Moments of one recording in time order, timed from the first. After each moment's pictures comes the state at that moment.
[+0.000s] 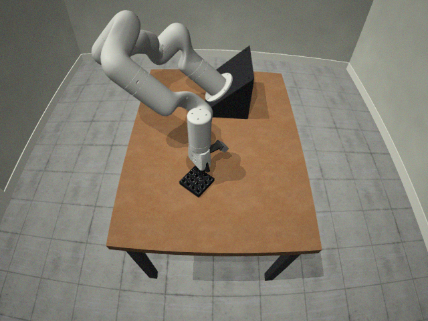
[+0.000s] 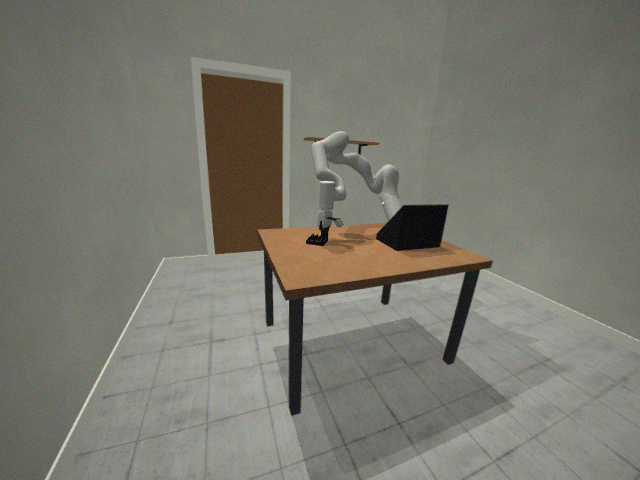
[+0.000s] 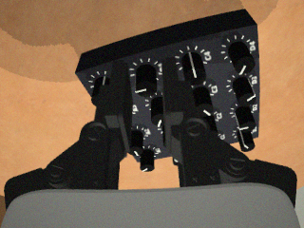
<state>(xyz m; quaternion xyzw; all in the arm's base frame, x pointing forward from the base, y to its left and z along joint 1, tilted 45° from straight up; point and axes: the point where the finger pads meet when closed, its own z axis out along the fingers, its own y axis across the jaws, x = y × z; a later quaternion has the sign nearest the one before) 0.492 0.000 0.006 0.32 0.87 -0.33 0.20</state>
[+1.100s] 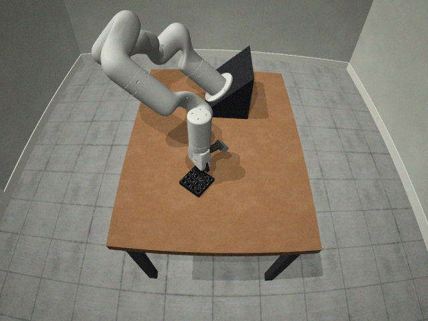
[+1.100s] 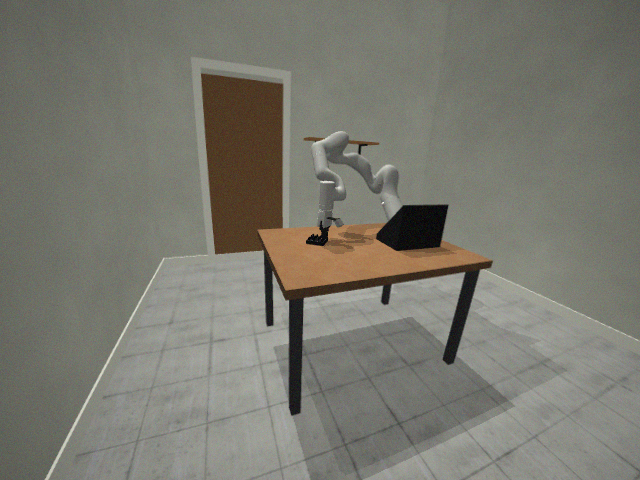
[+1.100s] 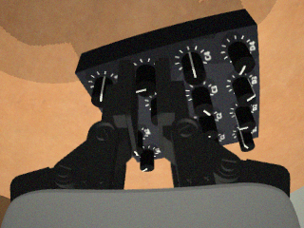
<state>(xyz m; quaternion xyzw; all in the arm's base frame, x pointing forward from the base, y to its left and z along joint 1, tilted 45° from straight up) 0.492 0.000 0.006 0.32 0.87 -0.33 0.20</state>
